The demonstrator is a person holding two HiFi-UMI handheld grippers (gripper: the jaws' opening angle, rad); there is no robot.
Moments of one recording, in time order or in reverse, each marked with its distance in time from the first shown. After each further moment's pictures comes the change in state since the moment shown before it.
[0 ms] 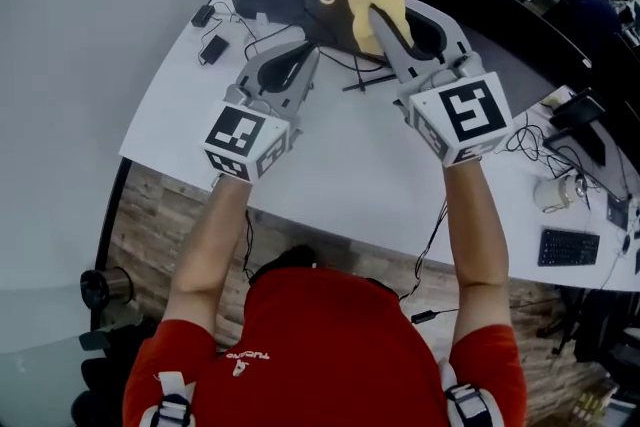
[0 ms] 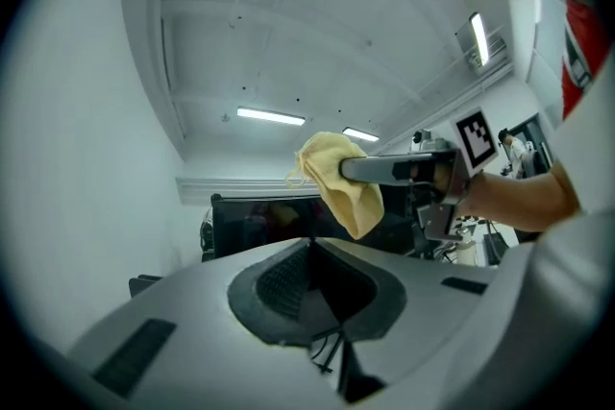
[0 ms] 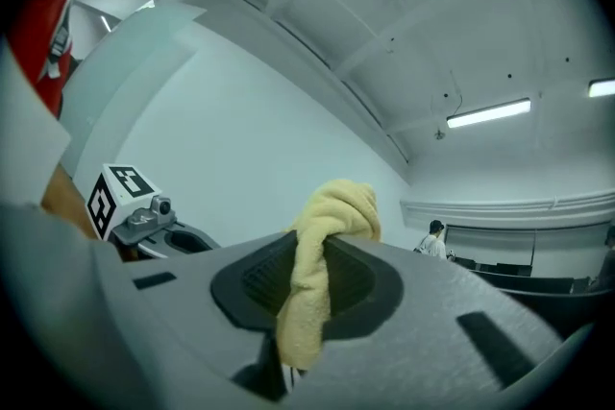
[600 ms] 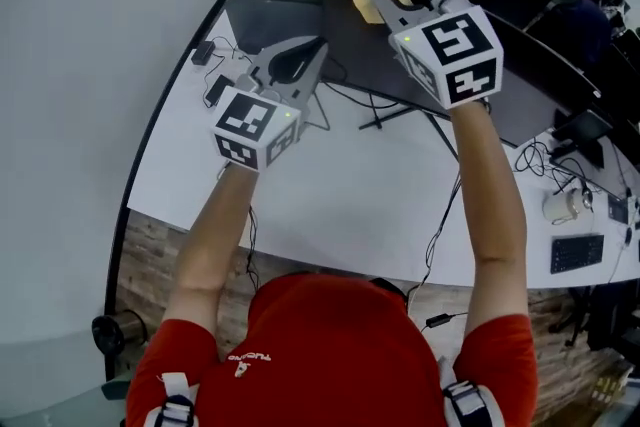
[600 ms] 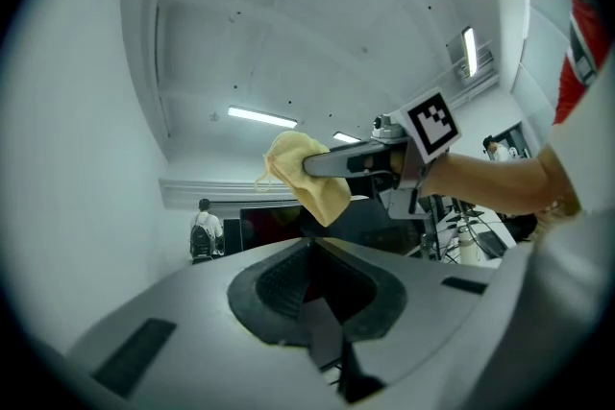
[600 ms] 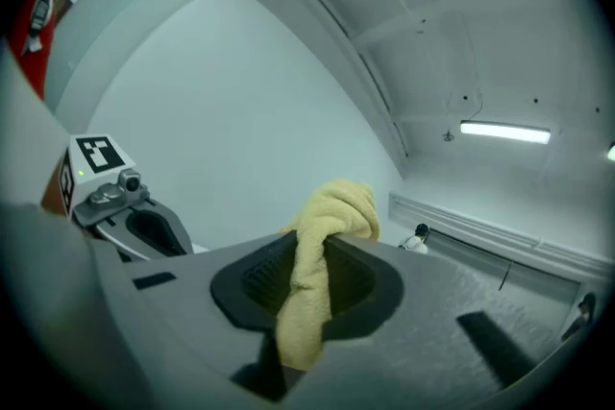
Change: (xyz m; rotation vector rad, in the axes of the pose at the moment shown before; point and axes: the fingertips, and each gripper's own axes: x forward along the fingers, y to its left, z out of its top) left arm 0.047 0.107 0.000 0.006 -0.014 -0.105; right arm 0.153 -0.050 0.002 -0.177 0.182 -0.066
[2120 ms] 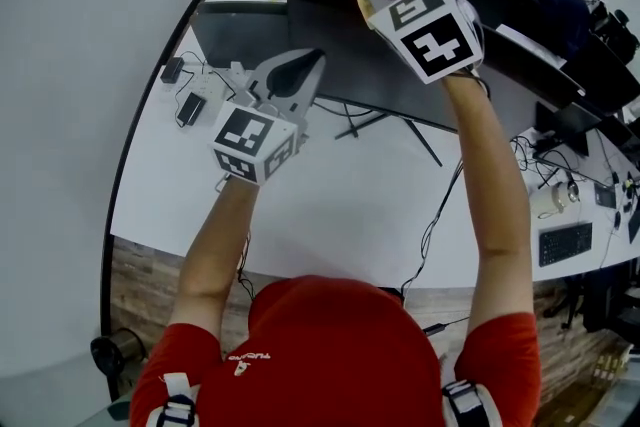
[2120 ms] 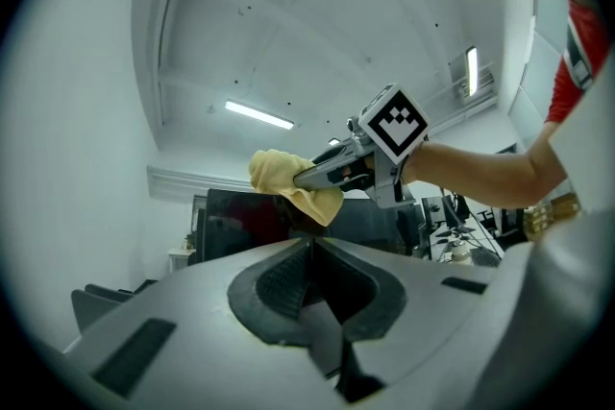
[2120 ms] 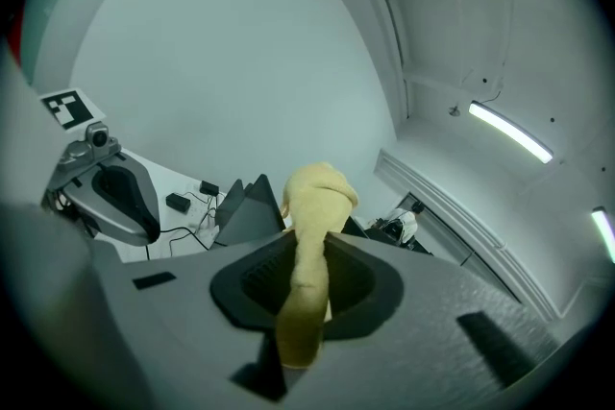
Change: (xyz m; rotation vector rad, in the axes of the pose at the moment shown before) left arm 0.051 -0.018 -0.014 -0.078 -0.043 -0.075; right arm 0.017 -0.059 -0.066 -0.148 0.404 -0.057
